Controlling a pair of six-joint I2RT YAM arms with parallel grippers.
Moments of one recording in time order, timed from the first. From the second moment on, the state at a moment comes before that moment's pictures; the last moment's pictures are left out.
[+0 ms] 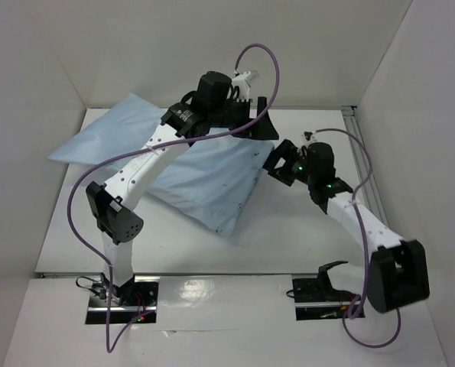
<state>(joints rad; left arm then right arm) -0.67 1.90 2.13 -0.66 0.44 -0.50 0.26 1.27 0.76 0.13 -0.42 0.91</state>
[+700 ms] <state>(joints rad) 0.06 1.44 1.54 -0.80 0.24 -0.53 0.57 1.09 0.75 -0.23 -0.42 0.72</state>
